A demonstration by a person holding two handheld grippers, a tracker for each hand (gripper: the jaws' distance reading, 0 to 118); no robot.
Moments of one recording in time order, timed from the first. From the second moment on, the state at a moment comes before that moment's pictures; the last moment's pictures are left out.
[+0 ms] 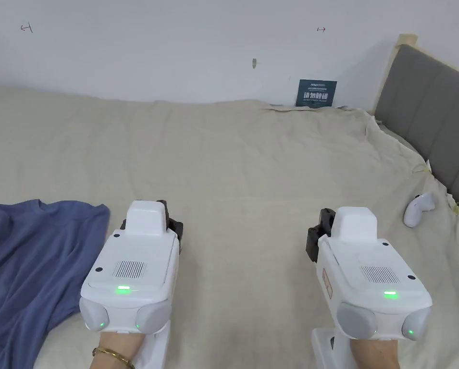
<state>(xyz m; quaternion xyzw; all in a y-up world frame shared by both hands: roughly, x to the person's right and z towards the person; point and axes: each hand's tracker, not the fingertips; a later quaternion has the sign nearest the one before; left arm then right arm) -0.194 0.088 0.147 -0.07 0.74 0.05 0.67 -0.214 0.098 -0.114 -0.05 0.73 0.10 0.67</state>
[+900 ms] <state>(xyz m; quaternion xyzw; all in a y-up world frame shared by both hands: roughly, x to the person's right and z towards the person) -0.201 0.087 0.121 -0.29 0.68 -0.26 0.63 -0.213 0.105 -0.085 0.25 0.69 0.27 0.62</state>
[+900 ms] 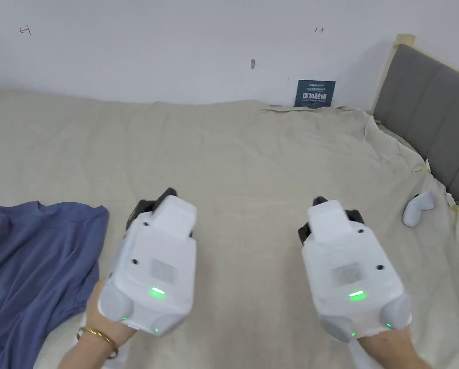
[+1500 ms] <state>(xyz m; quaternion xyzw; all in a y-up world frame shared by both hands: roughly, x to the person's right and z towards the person) -0.212 0.144 0.142 -0.12 0.73 -0.06 0.67 -0.228 0.154 -0.094 0.02 0.77 0.16 0.62</state>
